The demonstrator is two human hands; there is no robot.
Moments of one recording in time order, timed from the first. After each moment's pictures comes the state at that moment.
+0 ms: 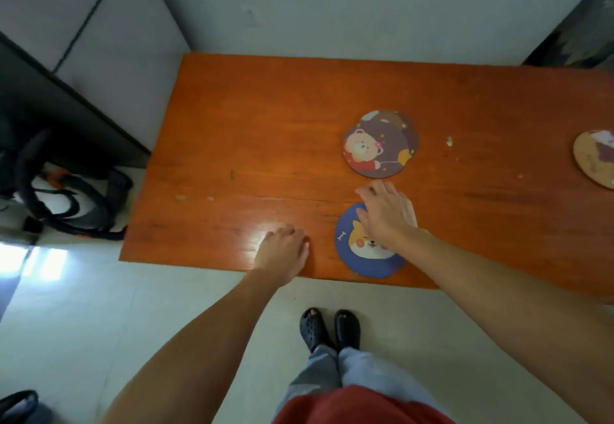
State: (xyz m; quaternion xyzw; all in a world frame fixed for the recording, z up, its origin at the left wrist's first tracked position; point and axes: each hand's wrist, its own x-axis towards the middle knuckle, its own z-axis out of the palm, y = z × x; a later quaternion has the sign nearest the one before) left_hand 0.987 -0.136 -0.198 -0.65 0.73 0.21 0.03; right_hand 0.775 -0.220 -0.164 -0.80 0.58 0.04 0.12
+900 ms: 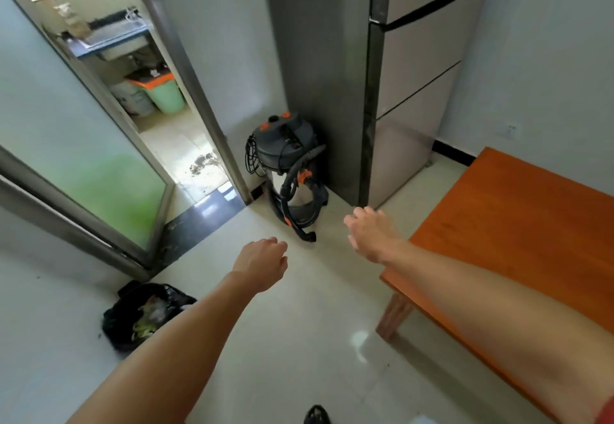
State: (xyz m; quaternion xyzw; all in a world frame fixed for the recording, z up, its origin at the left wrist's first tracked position) left_hand 1.441 0.117 -0.076 -0.87 0.49 0.07 0.04; right_hand 1.309 -0.091 -0.077 -0.98 0.17 0.04 0.00
